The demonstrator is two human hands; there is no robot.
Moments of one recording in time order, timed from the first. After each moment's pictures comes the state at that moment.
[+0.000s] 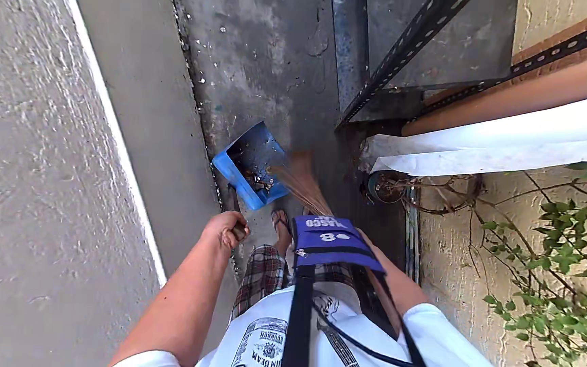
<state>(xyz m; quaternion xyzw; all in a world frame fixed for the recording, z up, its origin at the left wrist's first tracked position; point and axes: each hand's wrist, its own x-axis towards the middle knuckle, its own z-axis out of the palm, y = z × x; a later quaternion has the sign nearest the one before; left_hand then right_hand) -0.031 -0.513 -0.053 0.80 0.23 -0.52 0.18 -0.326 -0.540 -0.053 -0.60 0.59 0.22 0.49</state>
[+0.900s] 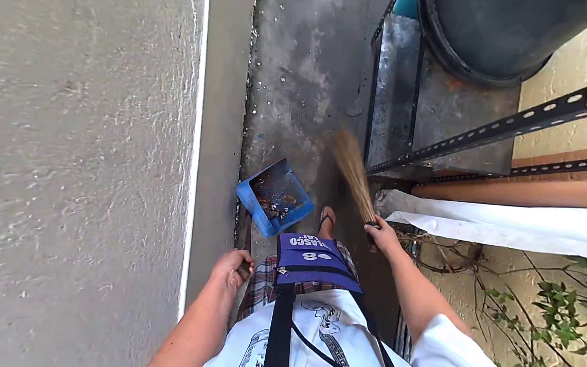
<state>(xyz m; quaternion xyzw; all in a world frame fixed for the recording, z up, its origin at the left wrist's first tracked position) 0.078 -0.435 -0.054 0.73 0.31 -0.54 0.29 -0.307 -0.605 -0.116 -0.45 0.73 0.07 0.51</state>
